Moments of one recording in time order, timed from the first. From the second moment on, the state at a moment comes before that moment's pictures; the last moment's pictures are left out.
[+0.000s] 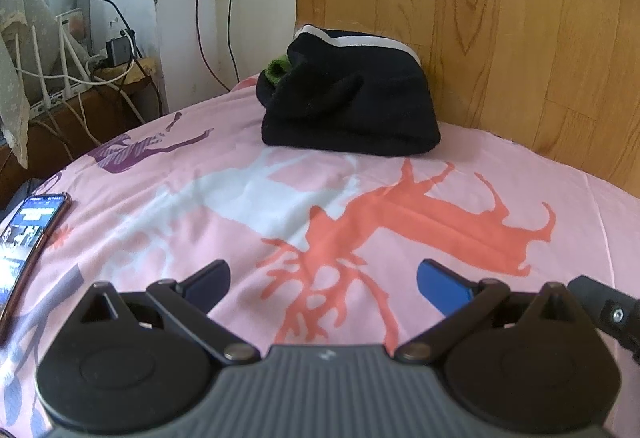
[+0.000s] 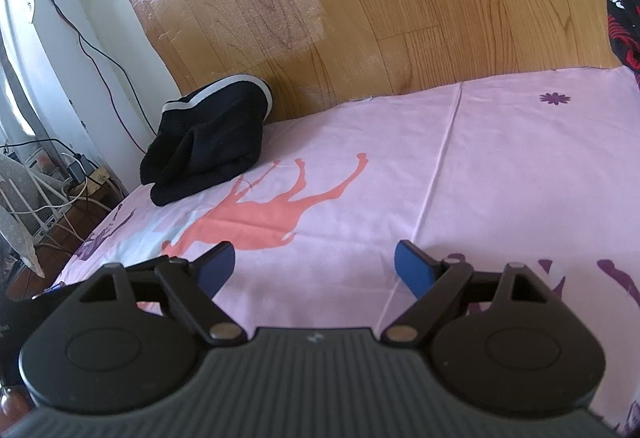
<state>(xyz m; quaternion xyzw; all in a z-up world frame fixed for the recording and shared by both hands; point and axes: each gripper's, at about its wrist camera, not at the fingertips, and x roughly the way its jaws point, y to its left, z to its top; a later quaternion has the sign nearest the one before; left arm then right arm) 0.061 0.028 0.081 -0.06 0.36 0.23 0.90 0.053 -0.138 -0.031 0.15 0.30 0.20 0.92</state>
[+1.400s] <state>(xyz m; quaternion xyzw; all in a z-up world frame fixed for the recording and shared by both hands) 0.058 0.040 0.080 -0.09 0.38 0.27 0.88 0.053 -0.137 -0.032 0.16 0.30 0.20 0.92</state>
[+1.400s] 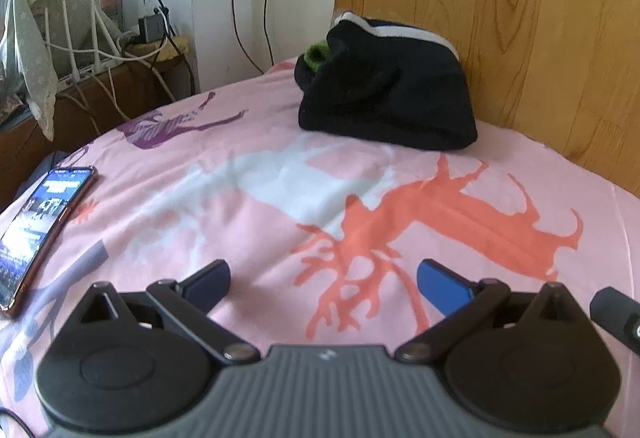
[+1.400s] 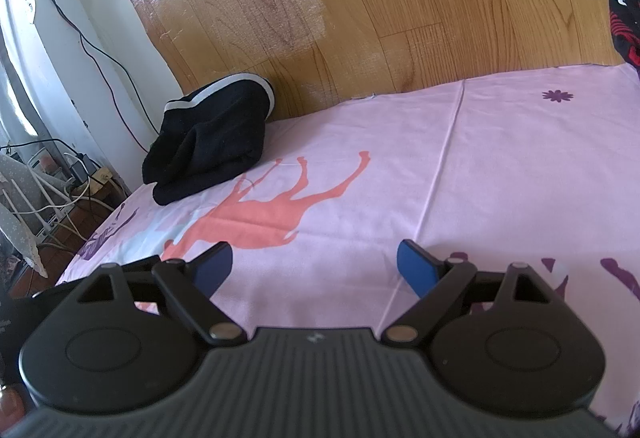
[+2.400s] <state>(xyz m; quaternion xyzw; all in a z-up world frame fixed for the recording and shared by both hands) 0.060 0.039 0.077 -0.07 0.39 0.26 0.88 0.053 -0.136 -0.032 0.16 0.30 0.20 0.92</state>
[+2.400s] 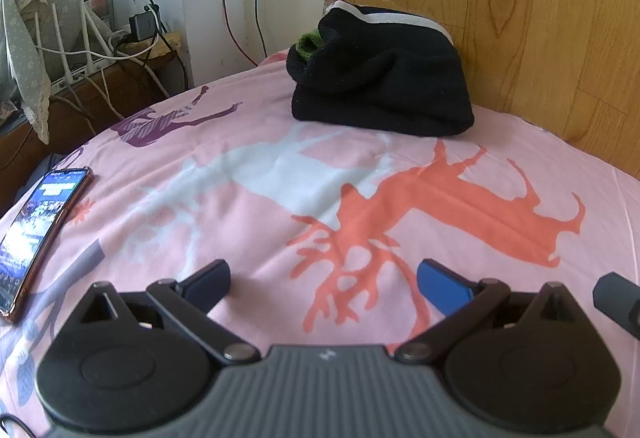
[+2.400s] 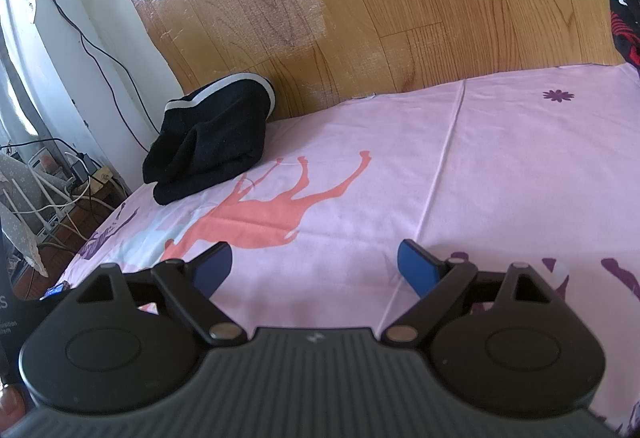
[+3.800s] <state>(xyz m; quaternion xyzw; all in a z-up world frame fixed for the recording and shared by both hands) 0.060 0.037 0.078 -0.07 0.39 0.23 0.89 0.053 -0.136 -0.032 0.16 0.30 0.20 0.92</state>
